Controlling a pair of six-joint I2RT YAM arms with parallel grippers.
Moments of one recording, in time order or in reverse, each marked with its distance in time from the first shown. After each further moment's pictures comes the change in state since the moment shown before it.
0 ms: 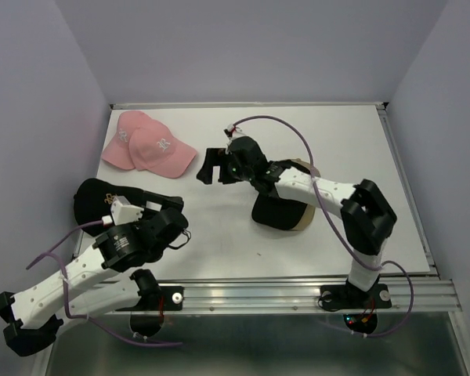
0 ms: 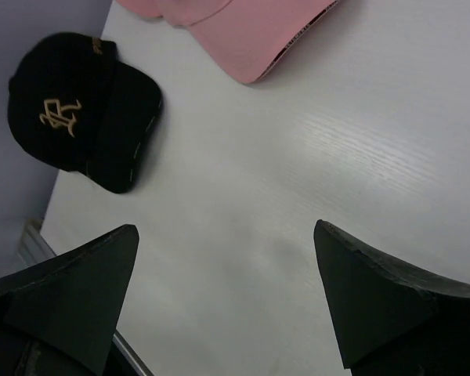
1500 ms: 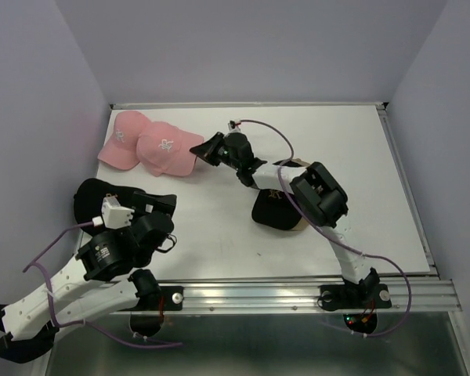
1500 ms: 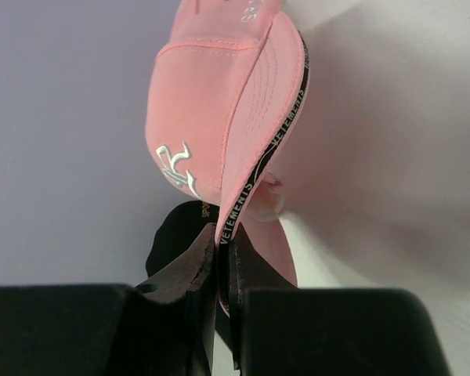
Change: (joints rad) left arm 0.000 -0.130 0.005 0.009 -0.014 0.093; right arm -0.149 0.640 0.343 0.660 -0.157 0.642
